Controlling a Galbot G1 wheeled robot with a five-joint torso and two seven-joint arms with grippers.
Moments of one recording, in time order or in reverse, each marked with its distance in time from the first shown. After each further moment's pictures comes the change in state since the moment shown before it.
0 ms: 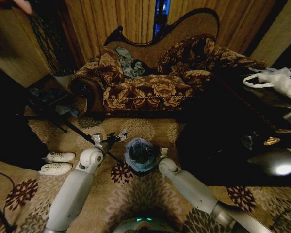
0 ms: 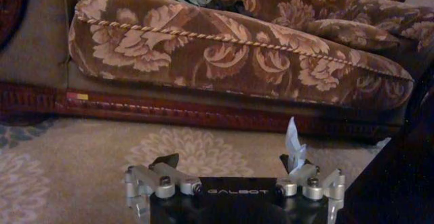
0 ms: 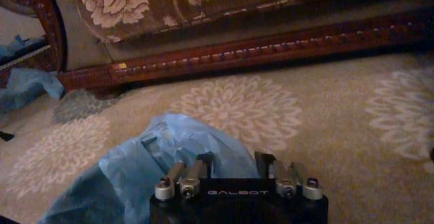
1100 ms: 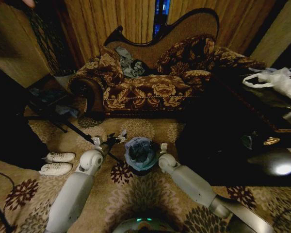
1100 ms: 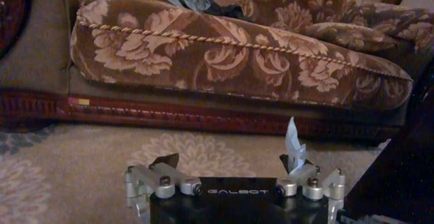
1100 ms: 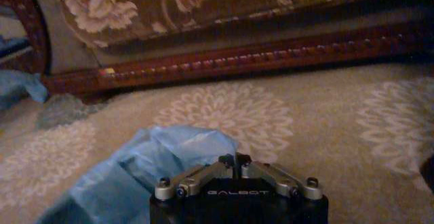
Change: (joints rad) left arm 0.035 -0.009 -0.008 0.021 0.054 -0.078 0.049; right arm 0.084 0.011 -0.023 -0.065 0.039 -0.023 0.021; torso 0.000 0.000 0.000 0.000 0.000
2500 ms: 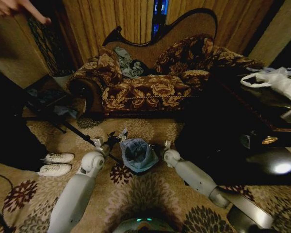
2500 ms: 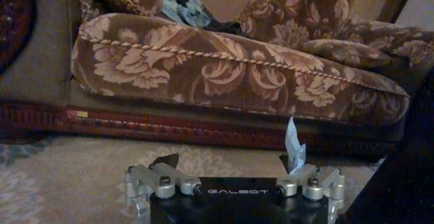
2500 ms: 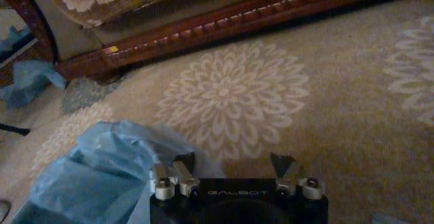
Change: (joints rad) left arm 0.024 -0.026 -0.004 -0.025 0.010 -0.060 -0.020; right arm 0.093 -0.010 -0.003 -0.132 0.219 -0.126 -0.169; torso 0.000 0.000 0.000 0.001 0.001
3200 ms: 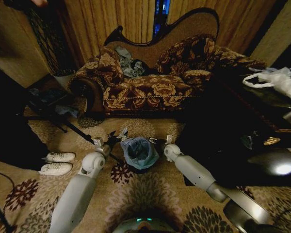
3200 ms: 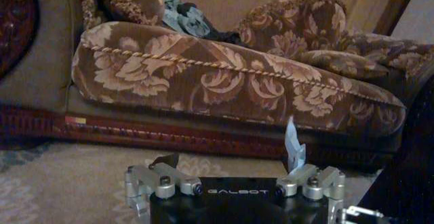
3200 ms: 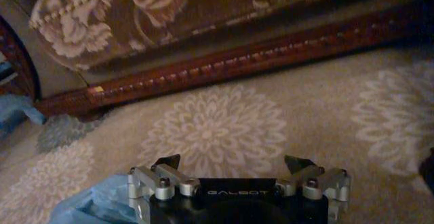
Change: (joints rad) left arm 0.004 0.000 -0.001 -0.002 -0.026 -0.028 0.003; right arm 0.006 -0.044 0.040 0.092 -0.028 0.053 0.097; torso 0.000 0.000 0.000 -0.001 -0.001
